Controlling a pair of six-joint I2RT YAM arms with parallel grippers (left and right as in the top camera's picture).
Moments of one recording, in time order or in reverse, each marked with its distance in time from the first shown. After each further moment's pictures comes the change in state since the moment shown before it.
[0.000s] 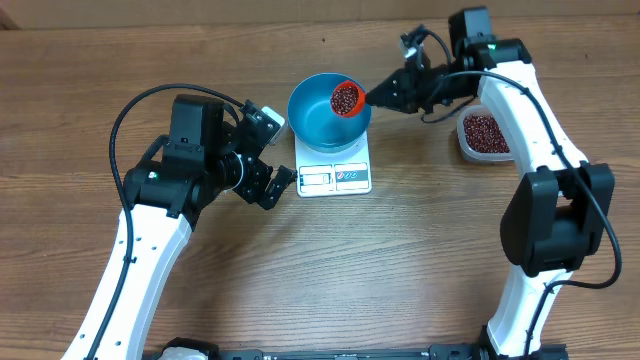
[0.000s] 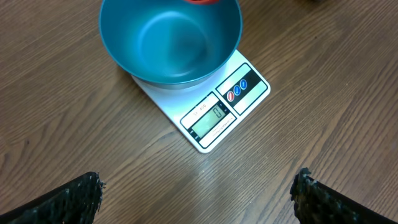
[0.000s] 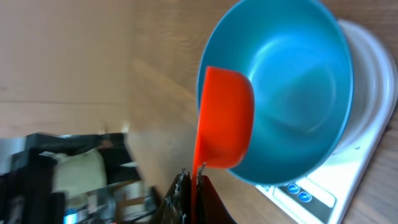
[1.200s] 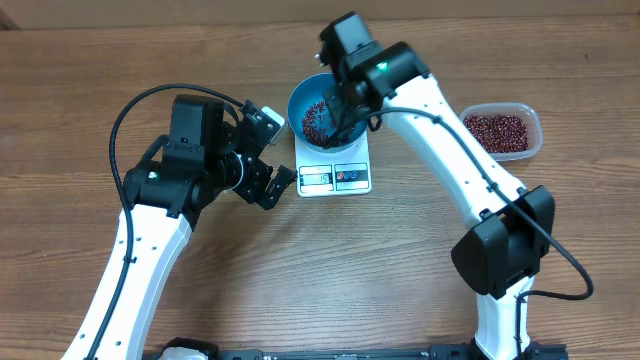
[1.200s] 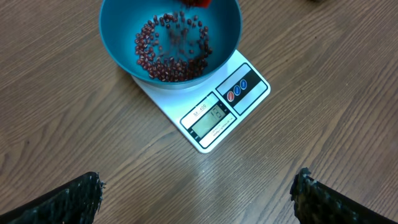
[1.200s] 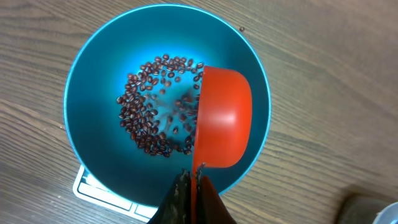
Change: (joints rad) left arm 0.000 0.000 0.000 0.000 0.000 0.000; right arm 0.430 0.000 0.211 -0.145 1.133 -0.064
